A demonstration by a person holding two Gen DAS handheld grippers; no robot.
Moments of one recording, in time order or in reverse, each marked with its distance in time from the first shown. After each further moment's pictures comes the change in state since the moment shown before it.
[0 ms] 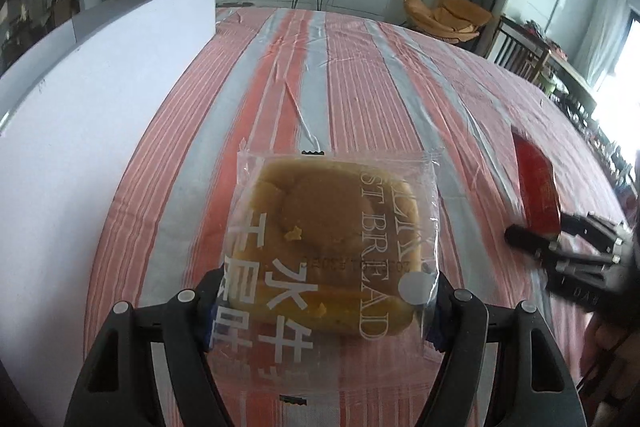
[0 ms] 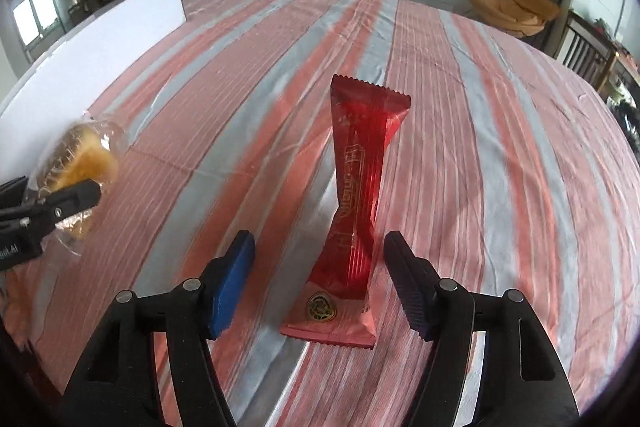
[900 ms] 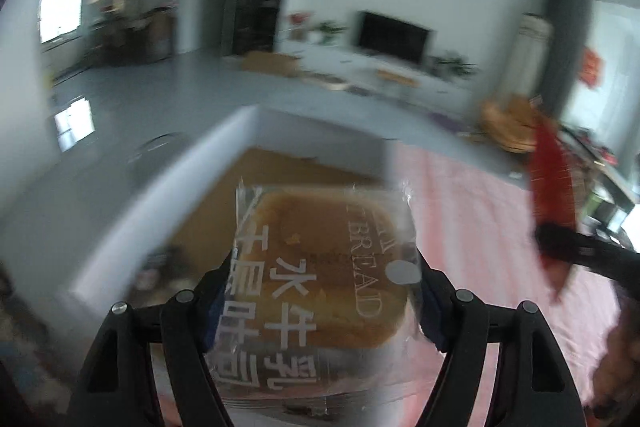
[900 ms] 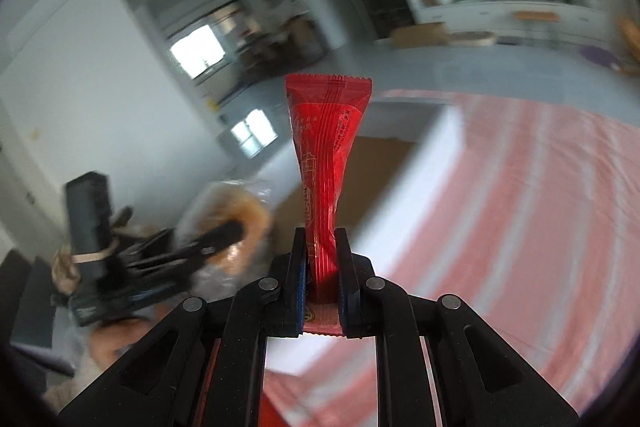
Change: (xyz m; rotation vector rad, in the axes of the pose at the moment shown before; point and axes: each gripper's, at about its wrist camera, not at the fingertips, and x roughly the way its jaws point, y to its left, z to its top) left arm -0.206 0.193 0.065 -0.261 -0.258 0.231; right arm -0.120 0.221 0.149 -0.163 -0.135 0.718
